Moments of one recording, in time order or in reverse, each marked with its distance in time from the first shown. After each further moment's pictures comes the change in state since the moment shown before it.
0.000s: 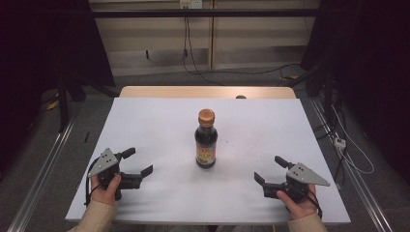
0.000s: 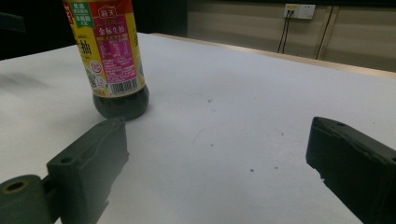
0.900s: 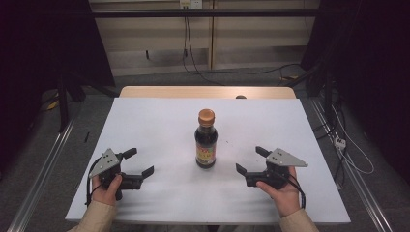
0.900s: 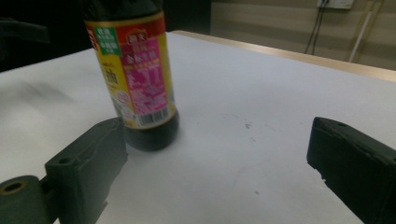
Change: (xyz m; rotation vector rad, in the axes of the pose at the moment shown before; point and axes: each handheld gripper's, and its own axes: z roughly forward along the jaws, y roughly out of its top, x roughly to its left) left arm -0.001 0.000 0.002 0.001 -0.016 0.013; right arm 0.023 0.034 0.049 0.042 0.110 0.007
